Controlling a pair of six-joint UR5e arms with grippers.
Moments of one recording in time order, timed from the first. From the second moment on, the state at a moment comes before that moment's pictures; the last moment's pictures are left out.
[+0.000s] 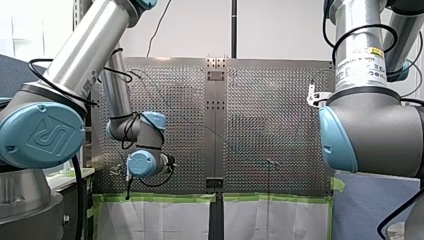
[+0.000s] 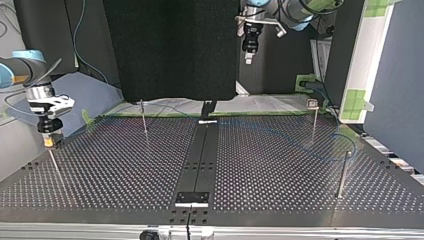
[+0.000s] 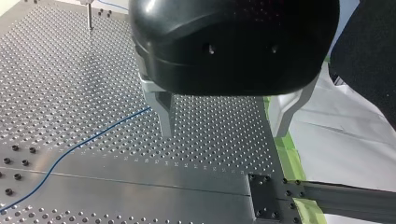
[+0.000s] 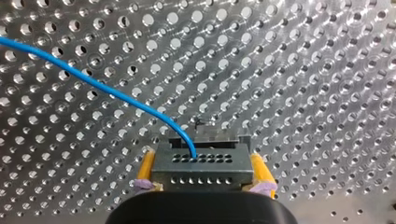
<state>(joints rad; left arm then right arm) -0.55 -2.06 -2.40 -2.03 -1.99 -1.66 1.49 -1.06 1.47 -0.46 1.07 1.67</state>
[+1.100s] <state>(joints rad) -0.54 -2.06 -2.40 -2.03 -1.99 -1.66 1.49 -1.05 1.46 -0.48 1.05 1.67</state>
